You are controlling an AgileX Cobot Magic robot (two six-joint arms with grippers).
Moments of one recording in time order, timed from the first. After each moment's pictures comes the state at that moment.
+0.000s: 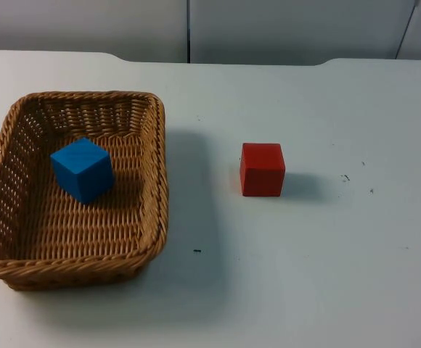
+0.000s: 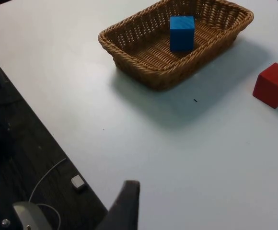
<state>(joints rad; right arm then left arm) 0.91 0.00 -0.51 0.00 1.09 0.00 0.14 0.00 -0.51 -0.04 1.09 0.03</state>
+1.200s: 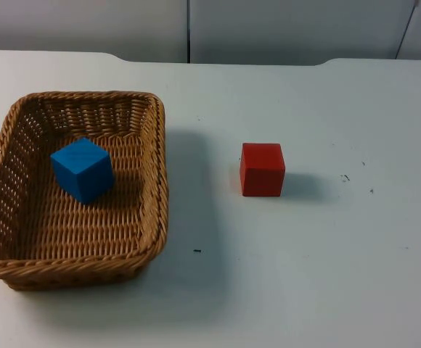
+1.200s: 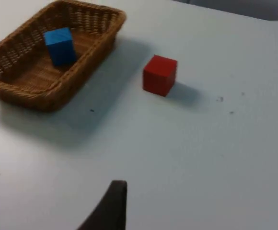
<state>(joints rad) 0.44 0.00 -0.51 0.00 1.09 0.00 0.09 0.00 -0.51 -0.04 1.09 0.03</state>
